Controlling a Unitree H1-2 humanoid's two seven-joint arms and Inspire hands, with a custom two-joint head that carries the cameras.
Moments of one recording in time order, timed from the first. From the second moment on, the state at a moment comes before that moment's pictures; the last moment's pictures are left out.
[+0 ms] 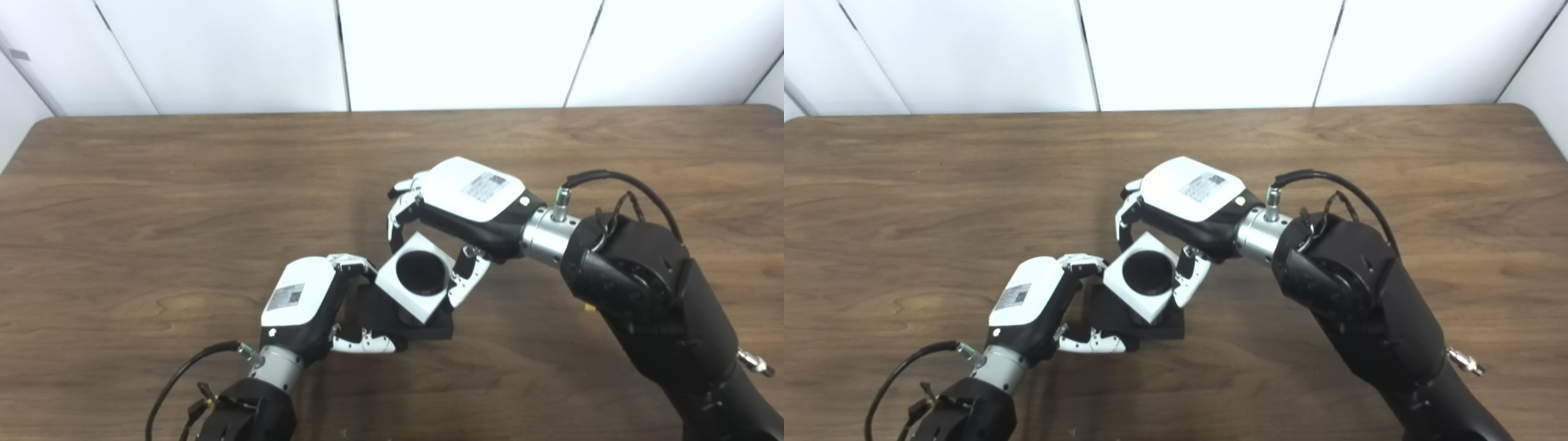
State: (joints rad) left arm 0.15 0.13 -0.35 -0.47 0.97 0.20 -0.31; right arm -0.40 -0.33 0.41 -0.59 -0.83 0.15 0.92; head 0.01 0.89
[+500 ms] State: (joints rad) left arm 0.15 0.13 -0.36 -0.47 0.96 0.20 -0.31; right arm -0.44 -0.33 0.43 -0.60 -0.88 0.23 1.14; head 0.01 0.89
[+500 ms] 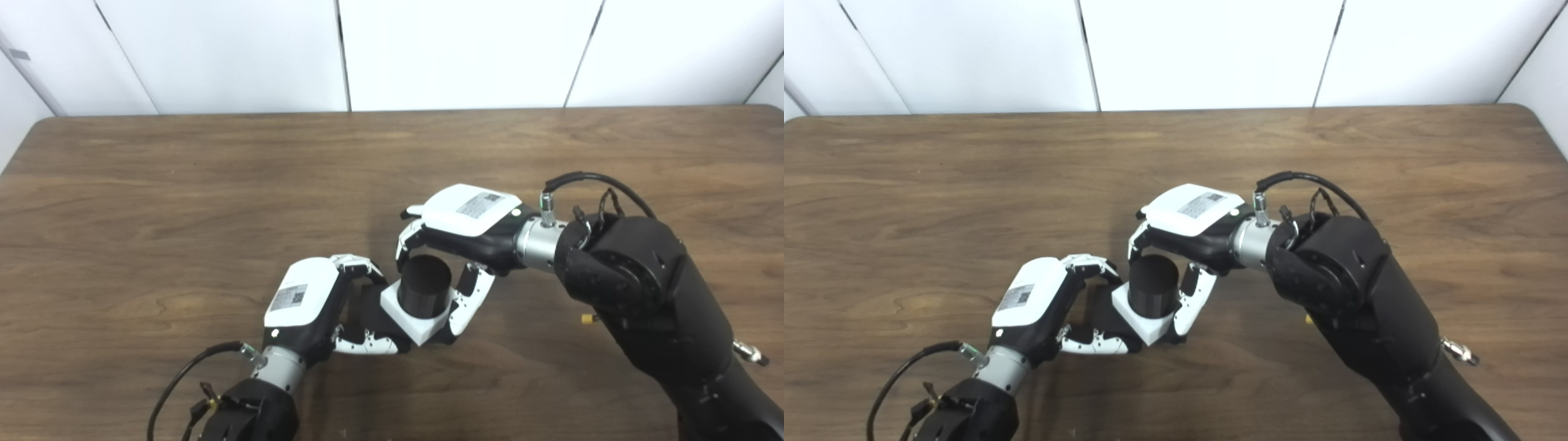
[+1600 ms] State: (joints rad) left arm 0.12 0.18 -0.36 -0.48 1.01 0.18 -0.38; right arm -0.38 -0.36 0.27 -0.63 -0.78 0.27 1.03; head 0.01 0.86
